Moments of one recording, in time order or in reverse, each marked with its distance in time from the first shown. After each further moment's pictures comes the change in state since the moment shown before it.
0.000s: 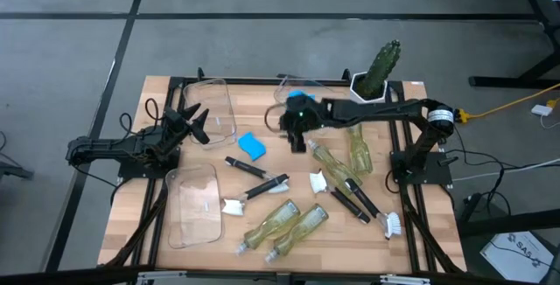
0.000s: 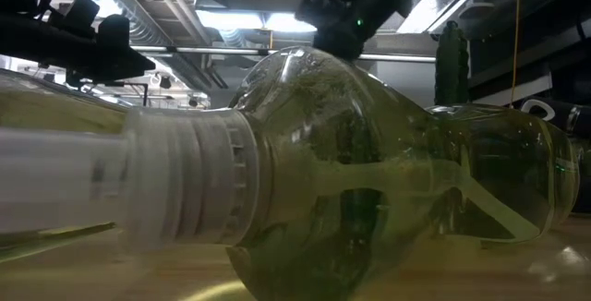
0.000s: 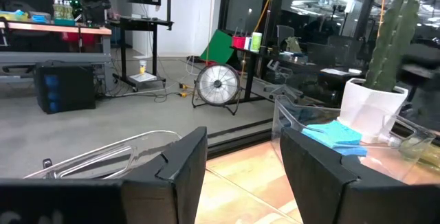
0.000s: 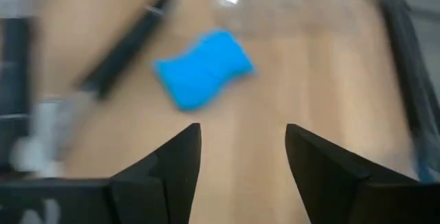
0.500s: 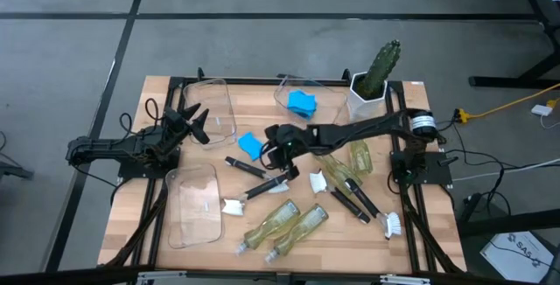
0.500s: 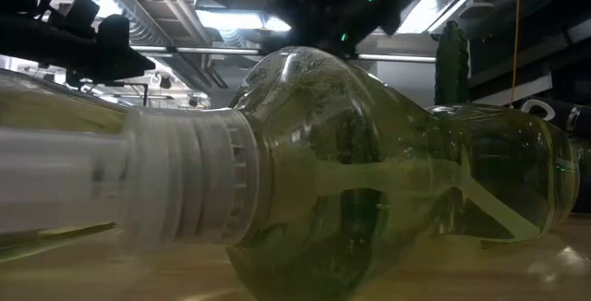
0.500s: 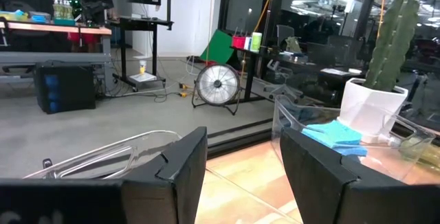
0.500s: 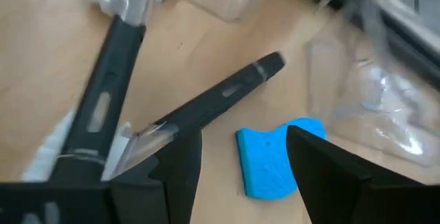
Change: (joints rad) left arm 0.000 0.000 0.000 0.001 0.000 0.000; right arm 0.161 0.167 -0.011 0.256 -0.049 -0.274
